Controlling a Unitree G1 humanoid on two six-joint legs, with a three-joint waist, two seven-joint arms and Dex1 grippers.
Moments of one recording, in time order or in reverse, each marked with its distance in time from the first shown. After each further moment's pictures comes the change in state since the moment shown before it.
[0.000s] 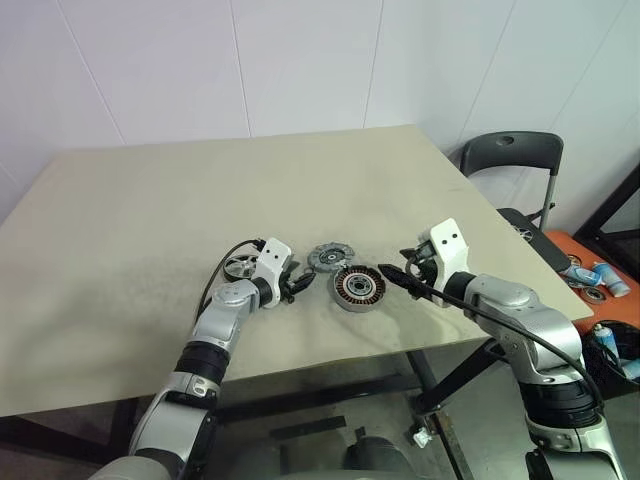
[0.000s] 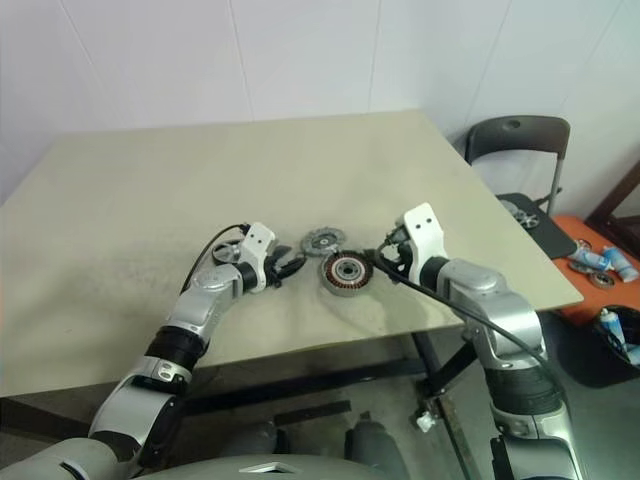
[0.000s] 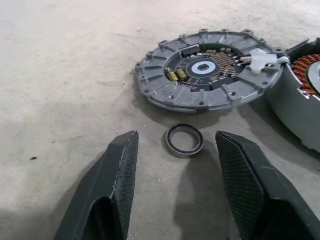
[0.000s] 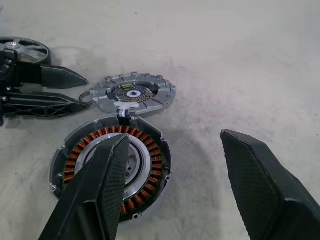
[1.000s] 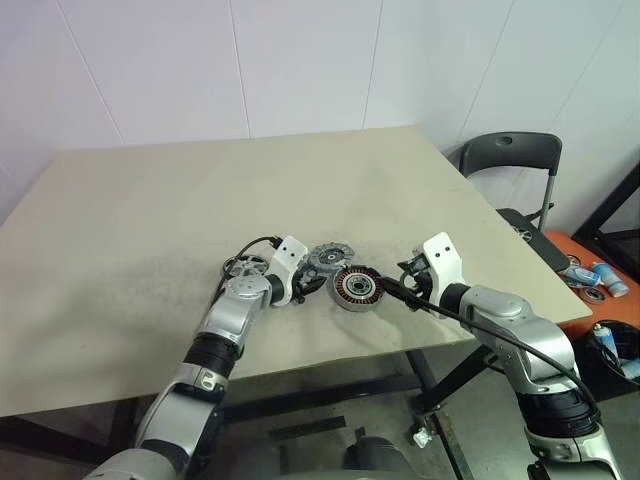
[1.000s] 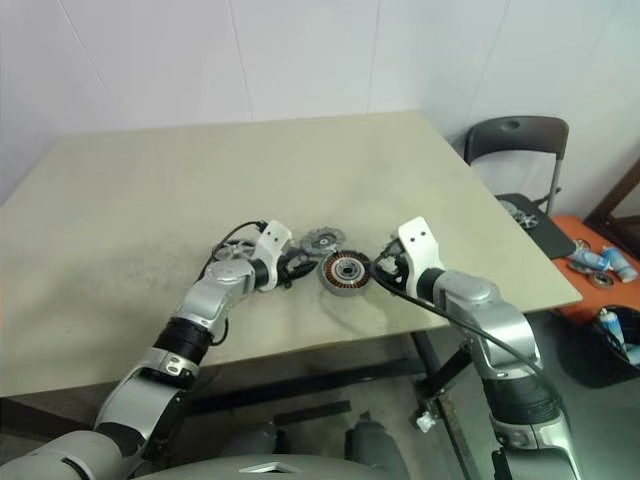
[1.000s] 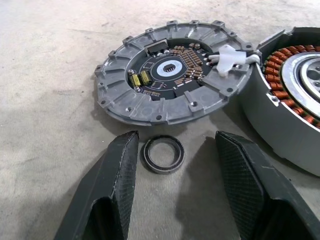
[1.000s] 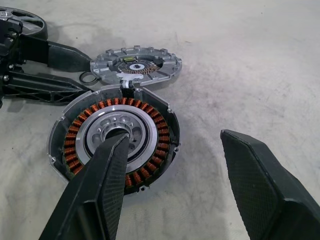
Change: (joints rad) left arm -0.050 -0.017 -0.063 -0.024 0.042 0.116 0.036; right arm 0.047 0.000 0.033 0.000 -0.028 -0.013 -0.008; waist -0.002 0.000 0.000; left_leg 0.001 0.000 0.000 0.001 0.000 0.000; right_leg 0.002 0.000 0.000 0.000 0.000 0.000
